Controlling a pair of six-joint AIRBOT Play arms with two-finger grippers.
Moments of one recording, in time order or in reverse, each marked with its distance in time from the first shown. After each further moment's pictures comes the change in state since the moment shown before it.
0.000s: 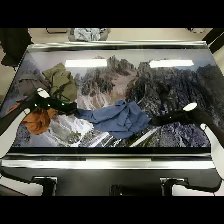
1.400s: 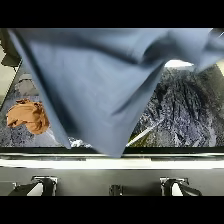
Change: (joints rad) left arm 0.213 0.729 0.413 -0.030 0.134 -0.101; right arm -0.188 0.652 0.602 -0.272 0.206 0.212
